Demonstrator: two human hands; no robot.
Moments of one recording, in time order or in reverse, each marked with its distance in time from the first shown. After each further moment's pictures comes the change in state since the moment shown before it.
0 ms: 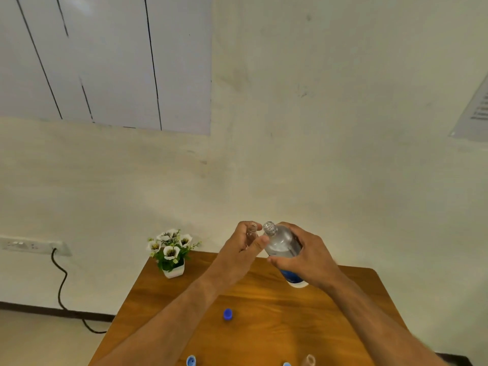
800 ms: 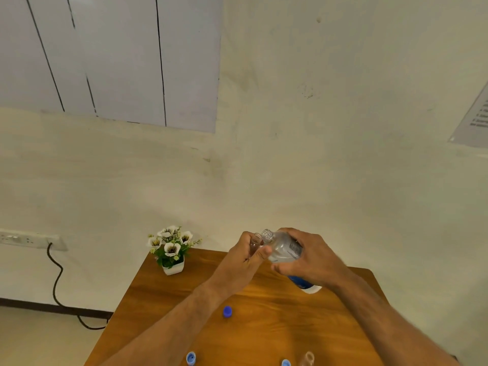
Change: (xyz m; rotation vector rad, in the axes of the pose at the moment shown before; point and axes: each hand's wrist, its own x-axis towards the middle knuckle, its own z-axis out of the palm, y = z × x) left_hand -0.014 -0.017 0.002 0.091 -0.058 0.014; right_hand 0.001 -0.010 -0.003 -0.217 -0.135 0.012
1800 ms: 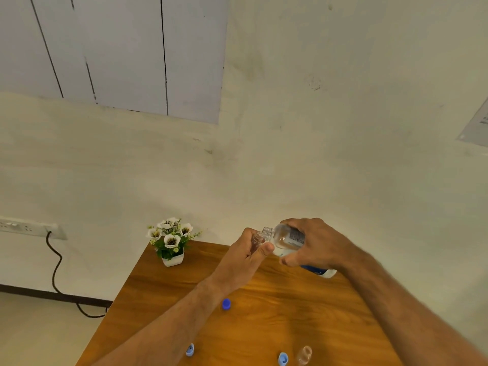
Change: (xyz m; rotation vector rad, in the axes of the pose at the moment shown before) left_hand 0.002 -0.010 0.004 0.030 0.042 0.015; right_hand 0.018 -0.008 -0.027 -0.271 -0.160 -0.012
